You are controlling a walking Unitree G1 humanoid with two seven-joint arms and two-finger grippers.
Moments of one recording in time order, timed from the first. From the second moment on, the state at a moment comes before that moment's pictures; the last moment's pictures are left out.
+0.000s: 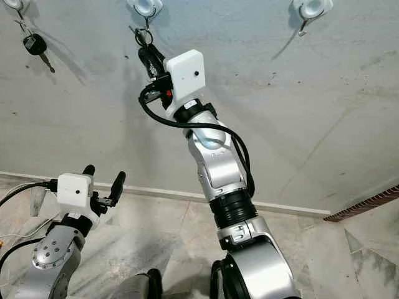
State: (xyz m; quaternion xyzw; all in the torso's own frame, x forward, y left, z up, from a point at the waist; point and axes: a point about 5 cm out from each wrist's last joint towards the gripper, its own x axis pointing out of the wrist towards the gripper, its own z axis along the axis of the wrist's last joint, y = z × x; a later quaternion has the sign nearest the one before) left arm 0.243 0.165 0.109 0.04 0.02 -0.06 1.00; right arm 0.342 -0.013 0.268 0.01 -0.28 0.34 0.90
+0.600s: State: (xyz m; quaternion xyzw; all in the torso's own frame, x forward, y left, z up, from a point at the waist) left arm 0.243 0.162 0.109 0.04 0.02 -0.07 1.00; right arm 0.342 -0.008 0.275 0.03 -0.29 0.35 0.89
